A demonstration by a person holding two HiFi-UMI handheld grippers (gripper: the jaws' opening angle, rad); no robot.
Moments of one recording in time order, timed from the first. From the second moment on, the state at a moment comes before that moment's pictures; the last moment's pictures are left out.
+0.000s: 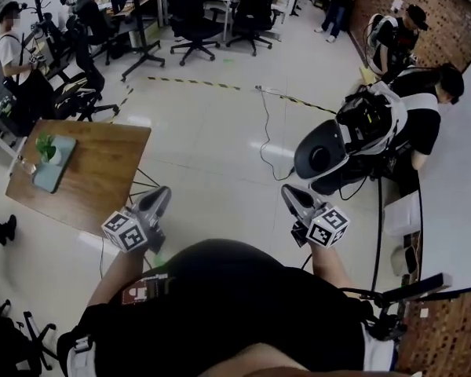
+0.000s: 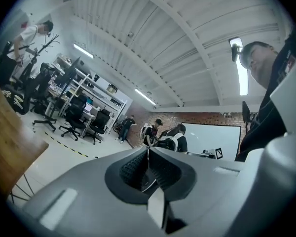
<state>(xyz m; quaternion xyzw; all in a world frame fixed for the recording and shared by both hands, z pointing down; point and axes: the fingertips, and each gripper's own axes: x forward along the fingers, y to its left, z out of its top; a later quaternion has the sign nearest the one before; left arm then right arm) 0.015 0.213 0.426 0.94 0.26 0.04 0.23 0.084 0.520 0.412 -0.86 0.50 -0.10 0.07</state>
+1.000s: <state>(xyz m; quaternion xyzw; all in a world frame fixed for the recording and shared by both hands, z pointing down) 0.273 -0.012 0.466 0.94 0.19 0.02 0.28 0.389 0.289 0.418 -0.84 0.53 -0.13 0.04</state>
